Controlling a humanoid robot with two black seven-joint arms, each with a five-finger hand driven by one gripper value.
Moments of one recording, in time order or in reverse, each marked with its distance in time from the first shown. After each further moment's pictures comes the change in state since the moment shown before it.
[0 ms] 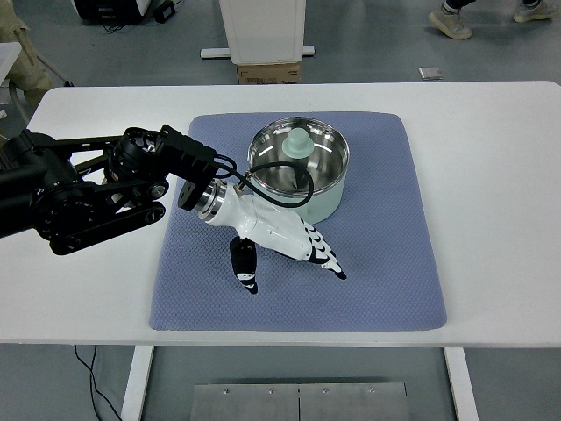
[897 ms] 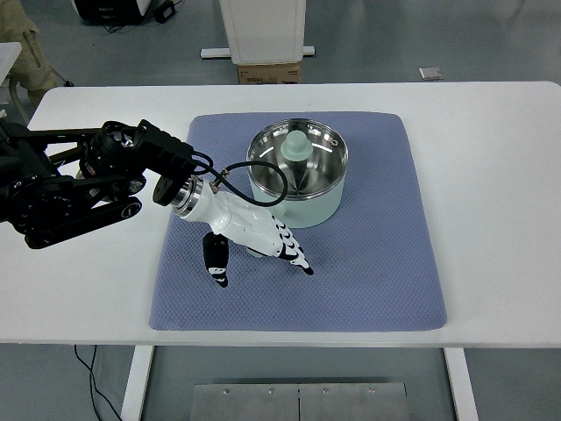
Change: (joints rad) left arm -0.058 0.069 0.101 -0.002 0.002 0.006 0.000; right arm 0.000 0.000 0.000 0.000 0.000 0.000 0.000
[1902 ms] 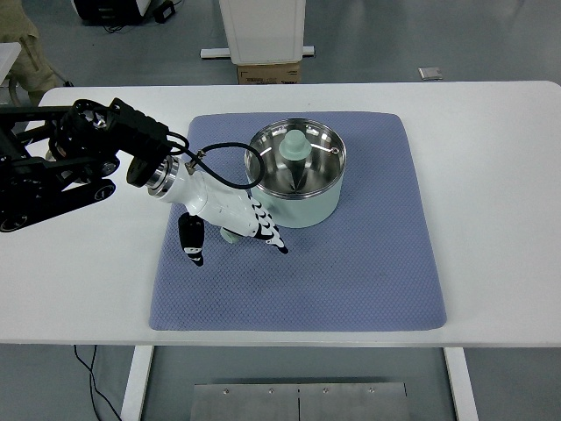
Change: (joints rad) left arm -0.089 0.073 0.086 -0.007 0.001 0.034 0.000; right arm 0.000 0.000 0.000 0.000 0.000 0.000 0.000
